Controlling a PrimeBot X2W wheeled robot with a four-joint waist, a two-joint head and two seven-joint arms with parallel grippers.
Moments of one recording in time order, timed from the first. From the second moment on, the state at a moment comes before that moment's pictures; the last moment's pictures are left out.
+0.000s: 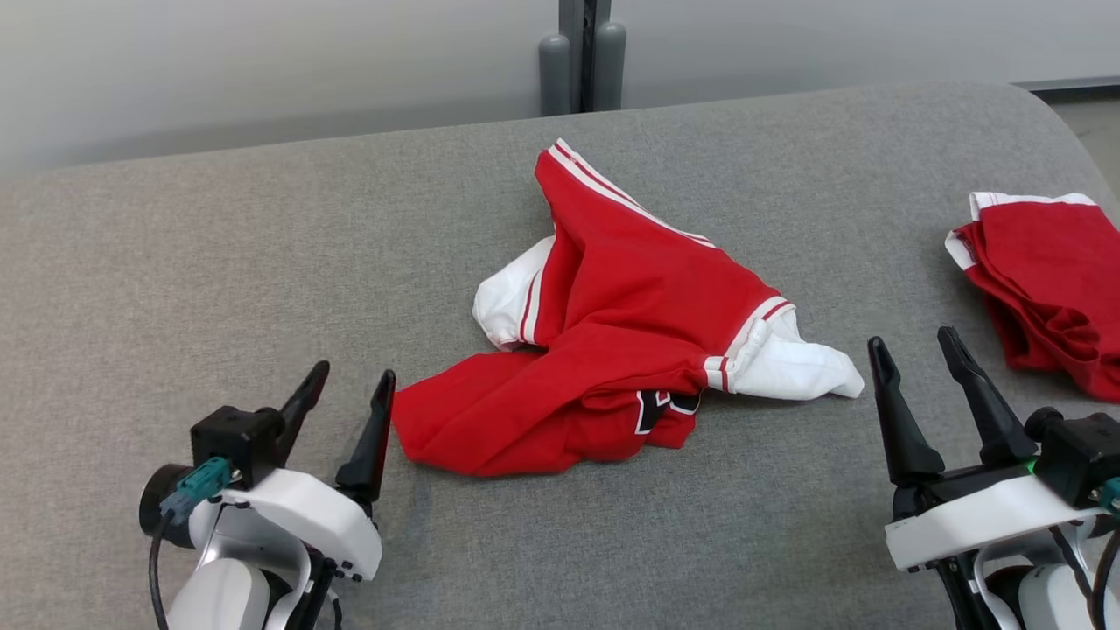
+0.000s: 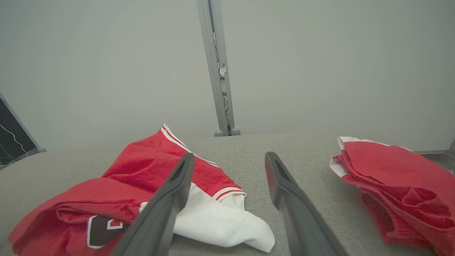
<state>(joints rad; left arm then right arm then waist) -0.17 0.21 -0.24 0.17 -0.38 -0.02 -0.03 -0.10 -0.10 0.06 0.02 0.27 0.13 -0.10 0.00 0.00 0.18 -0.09</state>
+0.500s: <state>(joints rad) -0.33 0.20 -0.31 0.55 -0.45 -0.11 0.03 -0.14 -0.11 0.08 0.06 0.29 0.13 -0.13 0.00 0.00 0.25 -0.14</state>
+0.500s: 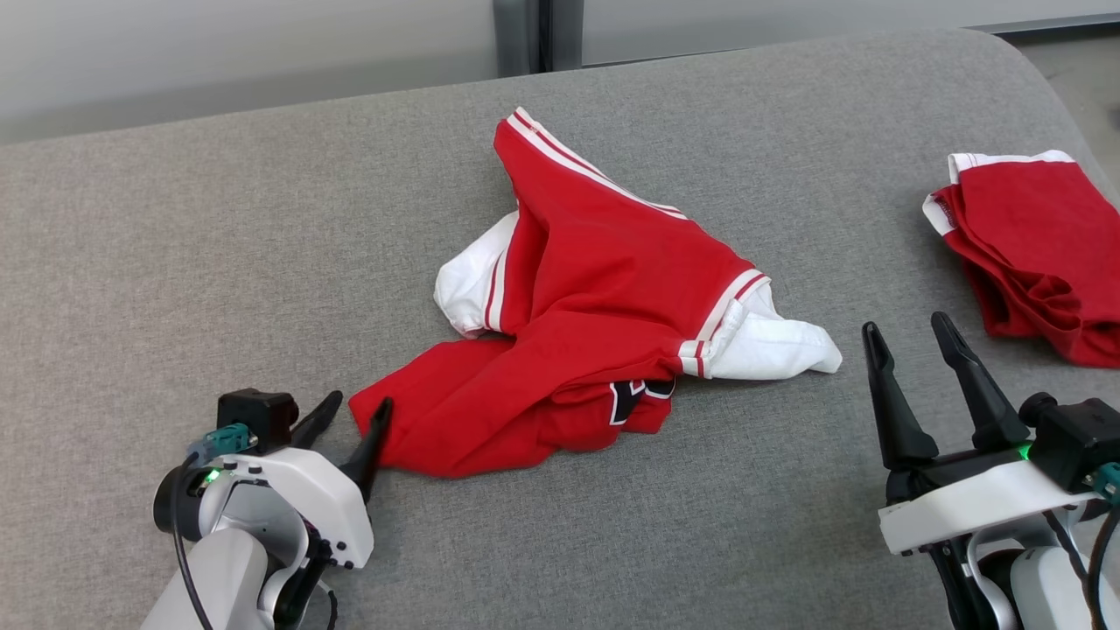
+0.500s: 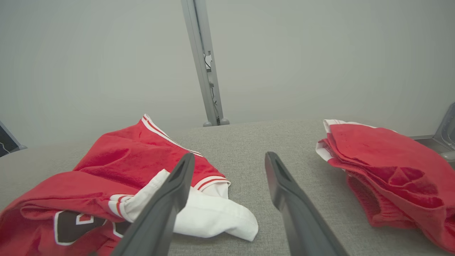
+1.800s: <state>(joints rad) 0.00 0.33 -0.22 -0.22 -0.48 0.17 0.08 -0.11 -0.09 -0.04 0.02 0.30 0.13 -0.12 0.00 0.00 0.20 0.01</state>
